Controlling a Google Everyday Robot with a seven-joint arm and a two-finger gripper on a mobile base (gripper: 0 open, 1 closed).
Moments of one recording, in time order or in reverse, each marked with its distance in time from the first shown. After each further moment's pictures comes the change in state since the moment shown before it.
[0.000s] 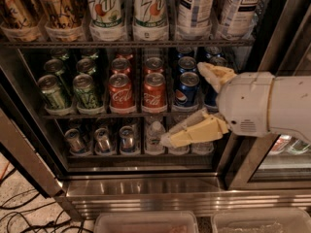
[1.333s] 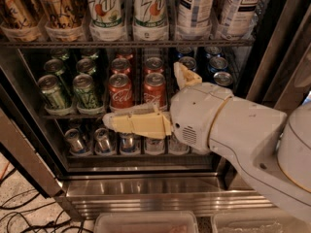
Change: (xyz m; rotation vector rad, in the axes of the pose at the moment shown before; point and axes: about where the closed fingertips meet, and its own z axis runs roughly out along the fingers) arm -0.054 0.027 0.044 0.188 -0.221 0.243
